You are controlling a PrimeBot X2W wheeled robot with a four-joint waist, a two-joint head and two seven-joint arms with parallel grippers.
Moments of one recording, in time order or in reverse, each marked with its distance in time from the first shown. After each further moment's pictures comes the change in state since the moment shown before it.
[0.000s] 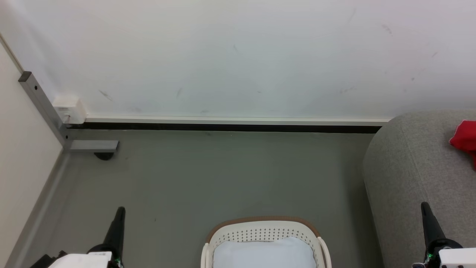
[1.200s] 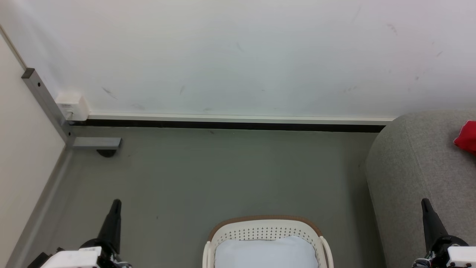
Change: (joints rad) left arm -0.022 0.001 0.021 -0.005 -0.143 -0.021 0.039; right arm -0.008 -0.003 -0.004 -0.015 0.162 0.000 0.040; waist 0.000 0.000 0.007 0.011
